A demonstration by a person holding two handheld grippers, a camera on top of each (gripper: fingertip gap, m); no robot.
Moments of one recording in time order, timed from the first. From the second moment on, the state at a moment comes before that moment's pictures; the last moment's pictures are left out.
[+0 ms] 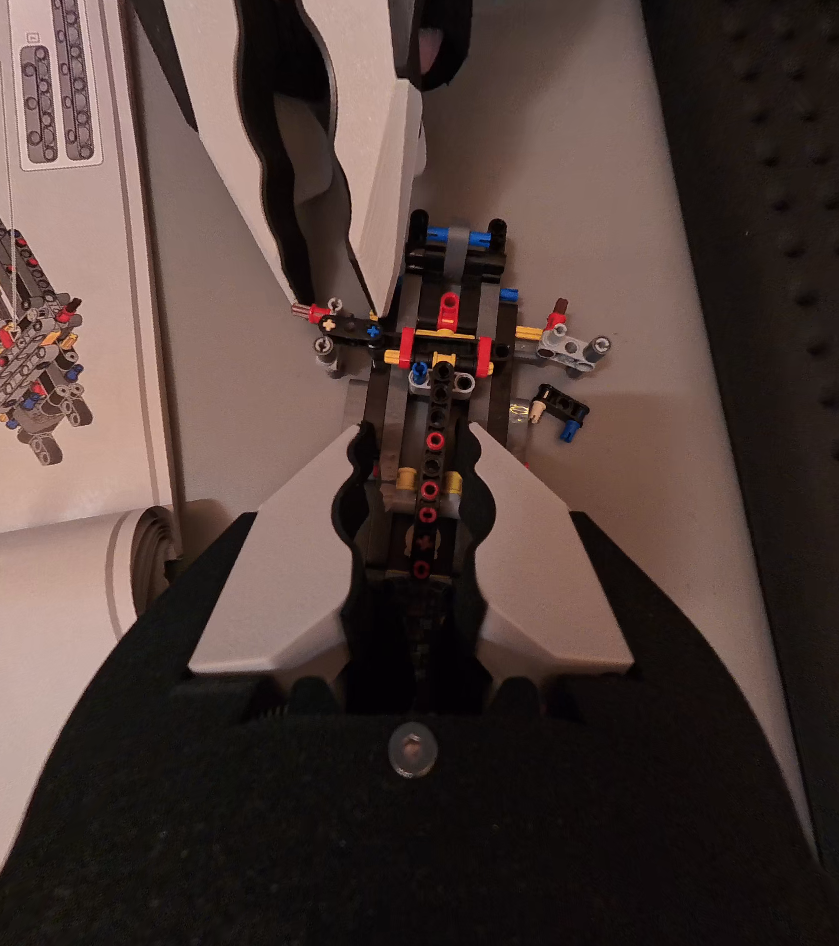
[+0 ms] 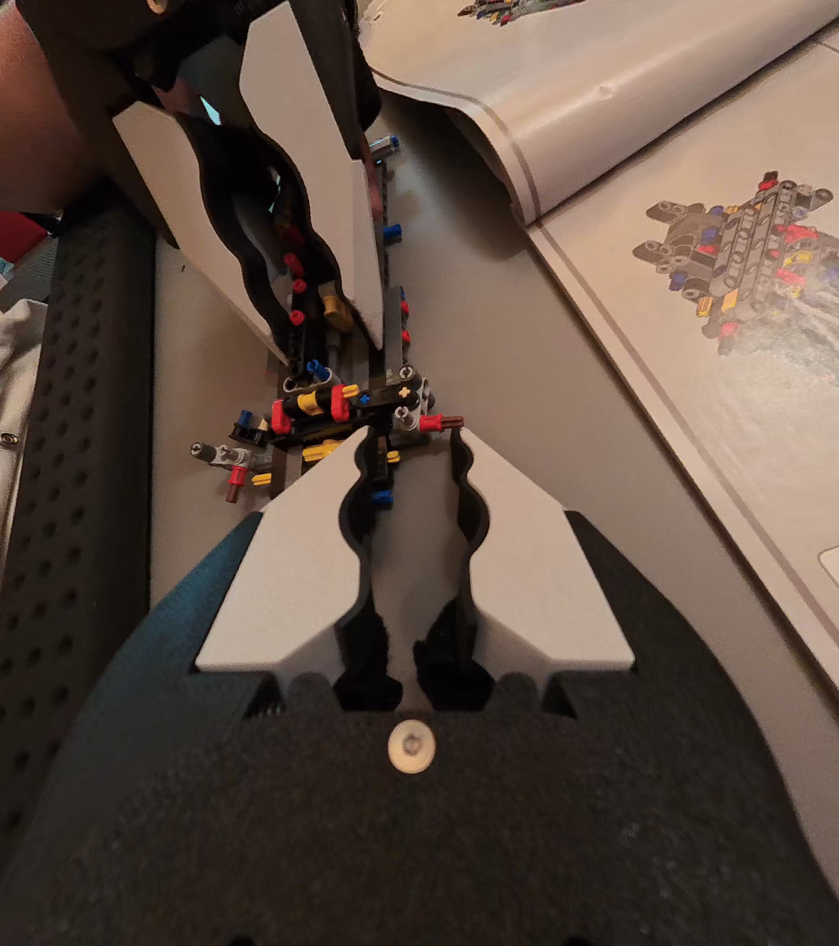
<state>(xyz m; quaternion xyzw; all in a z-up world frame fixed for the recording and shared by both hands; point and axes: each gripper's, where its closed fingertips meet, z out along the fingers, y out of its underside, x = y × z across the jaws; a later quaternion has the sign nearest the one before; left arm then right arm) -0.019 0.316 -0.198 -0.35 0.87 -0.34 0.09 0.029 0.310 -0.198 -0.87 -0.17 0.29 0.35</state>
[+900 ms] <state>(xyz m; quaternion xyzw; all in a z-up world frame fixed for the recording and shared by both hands) -0.058 0.285 -0.155 -0.36 0.82 -0.41 0.15 -0.036 0.253 -0.171 -0.89 -0.21 0.15 0.38</state>
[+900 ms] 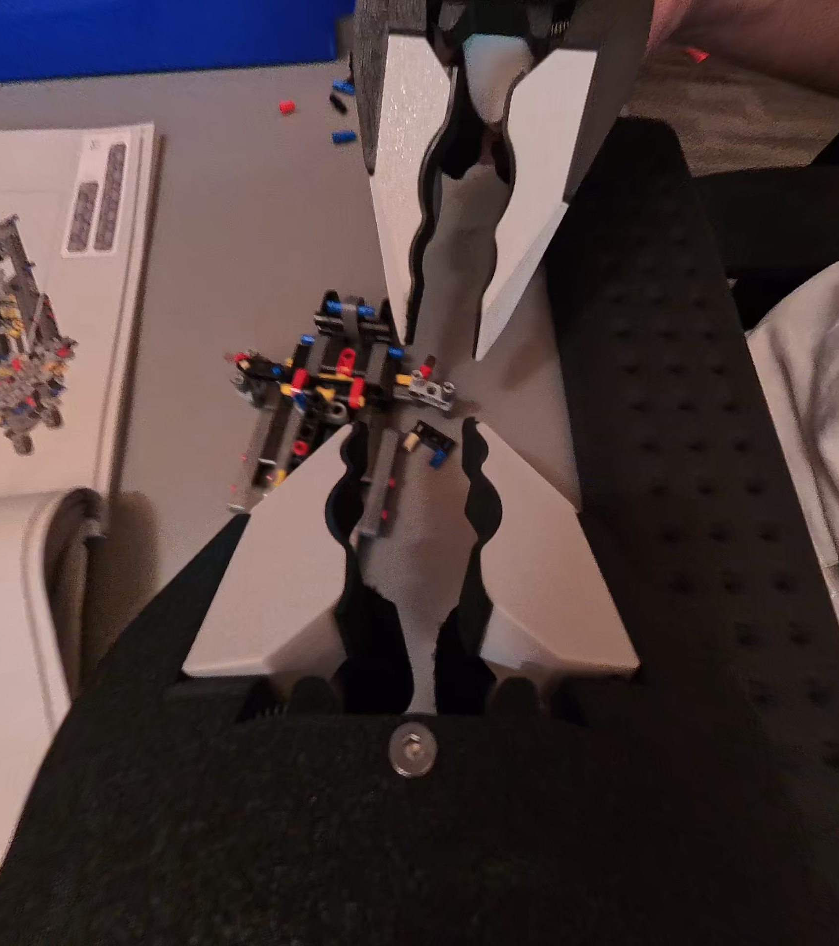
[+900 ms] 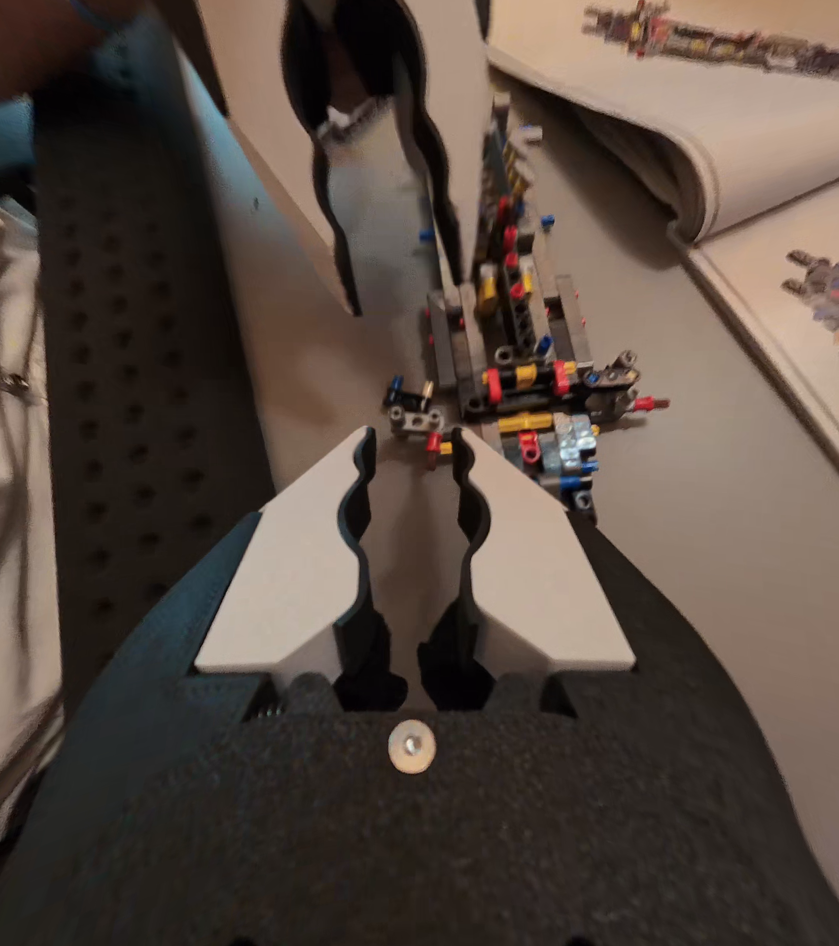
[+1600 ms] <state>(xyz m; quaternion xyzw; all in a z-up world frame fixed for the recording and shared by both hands) -0.071 0.271 -0.202 -0.45 0.80 -0.35 0.16 -0.060 0.253 -0.193 -0.89 -0.18 0.20 0.36</state>
